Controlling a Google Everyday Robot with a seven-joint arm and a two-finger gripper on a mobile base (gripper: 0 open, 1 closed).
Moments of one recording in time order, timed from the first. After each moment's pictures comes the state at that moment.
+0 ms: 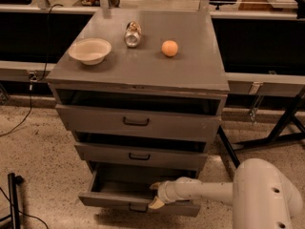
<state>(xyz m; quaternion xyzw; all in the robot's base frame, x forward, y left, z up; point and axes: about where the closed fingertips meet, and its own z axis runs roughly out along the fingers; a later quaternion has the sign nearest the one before) 0.552 -0.009 0.191 -0.63 0.70 0.15 0.31</state>
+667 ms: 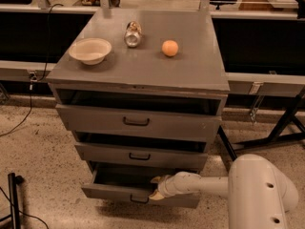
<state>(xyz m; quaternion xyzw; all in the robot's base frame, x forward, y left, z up) 0.580 -0.011 0.199 -0.63 0.70 0.13 0.31</state>
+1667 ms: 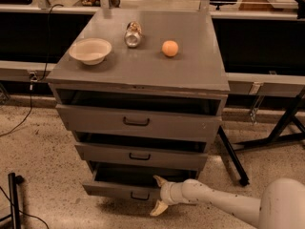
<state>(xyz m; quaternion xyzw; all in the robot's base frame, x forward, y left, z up) 0.538 -0.014 0.224 -0.63 0.66 0.16 0.36</state>
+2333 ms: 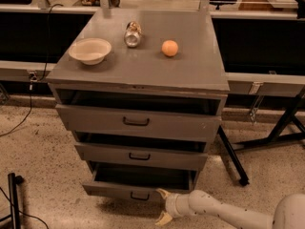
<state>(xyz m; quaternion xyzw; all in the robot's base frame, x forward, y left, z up) 0.491 -0.031 0.208 -0.62 0.67 0.19 0.35</state>
